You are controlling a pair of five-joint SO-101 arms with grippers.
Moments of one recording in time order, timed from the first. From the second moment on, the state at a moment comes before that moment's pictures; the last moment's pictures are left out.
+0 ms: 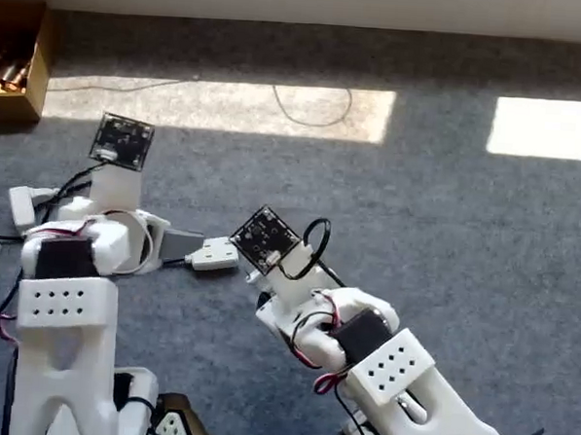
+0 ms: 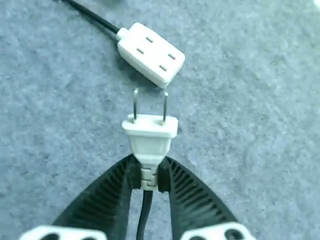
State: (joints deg) left arm -8.9 -50.9 48.1 64.9 -13.6; right arm -46.2 -53.0 62.4 51.0 13.1
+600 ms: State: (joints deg) left arm 0.4 -92.1 74.7 59.0 -9.5; right arm -52.0 -56.4 66.4 48.3 12.7
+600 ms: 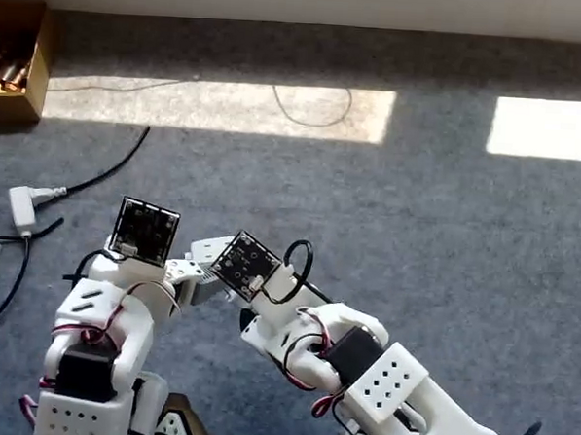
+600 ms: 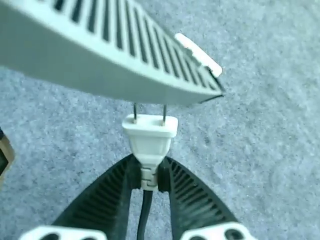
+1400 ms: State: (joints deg) left arm 3.0 -93.3 76.2 59.4 -9.5; right arm -45.7 -53.1 39.5 67.1 14.5
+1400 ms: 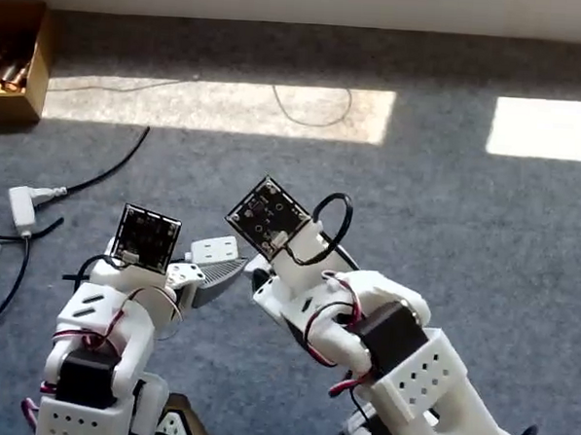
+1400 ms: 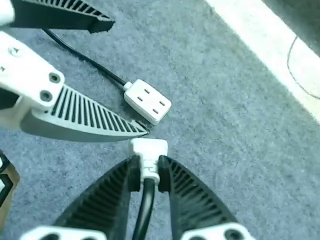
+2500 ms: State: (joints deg) left arm -55.1 7.8 -21.5 90.9 -43.1; right arm -48.0 26.9 -41.5 98.4 58.8
